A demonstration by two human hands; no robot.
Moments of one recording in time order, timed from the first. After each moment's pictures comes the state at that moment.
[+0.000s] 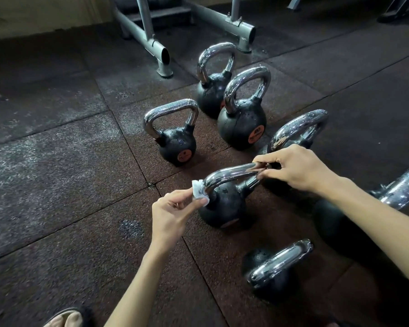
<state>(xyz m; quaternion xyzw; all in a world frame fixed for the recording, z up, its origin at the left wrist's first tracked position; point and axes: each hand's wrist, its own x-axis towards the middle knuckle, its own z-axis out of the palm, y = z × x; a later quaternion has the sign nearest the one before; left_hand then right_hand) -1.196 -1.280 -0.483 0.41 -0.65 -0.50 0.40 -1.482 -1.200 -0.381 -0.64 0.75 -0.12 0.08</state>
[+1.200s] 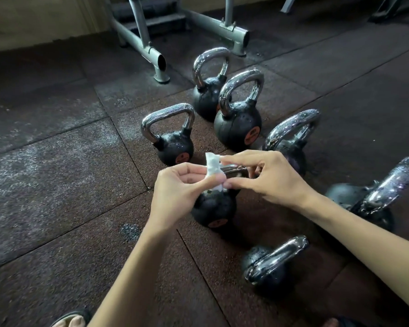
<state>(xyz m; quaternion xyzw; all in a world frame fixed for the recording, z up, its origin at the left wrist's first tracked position) -1.217 -1.268 -0.375 0.41 -0.62 -0.59 0.31 -1.418 -1.192 -0.373 -0.62 0.63 -0.41 0.23</state>
